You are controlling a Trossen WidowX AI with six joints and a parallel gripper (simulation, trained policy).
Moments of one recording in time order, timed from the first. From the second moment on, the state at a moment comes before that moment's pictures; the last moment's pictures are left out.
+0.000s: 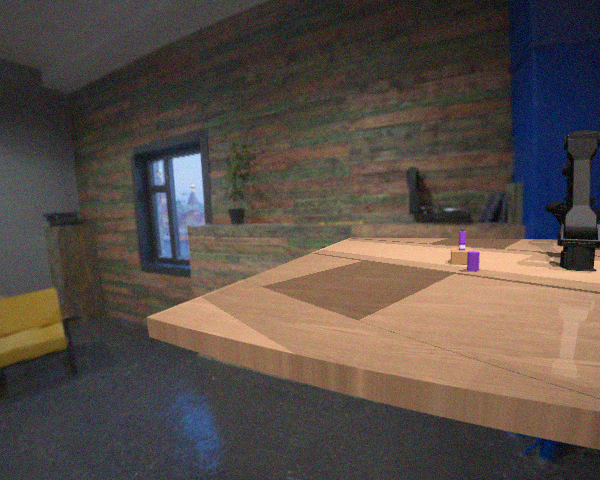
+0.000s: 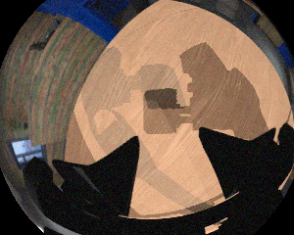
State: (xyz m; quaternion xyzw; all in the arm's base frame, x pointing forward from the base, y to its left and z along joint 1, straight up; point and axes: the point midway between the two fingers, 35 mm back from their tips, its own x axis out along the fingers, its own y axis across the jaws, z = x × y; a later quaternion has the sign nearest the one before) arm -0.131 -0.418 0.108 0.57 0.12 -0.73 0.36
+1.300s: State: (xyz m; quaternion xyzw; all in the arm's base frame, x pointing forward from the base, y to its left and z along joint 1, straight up) arm -0.012 -0.418 0.115 0.56 0.15 -0.71 0.39
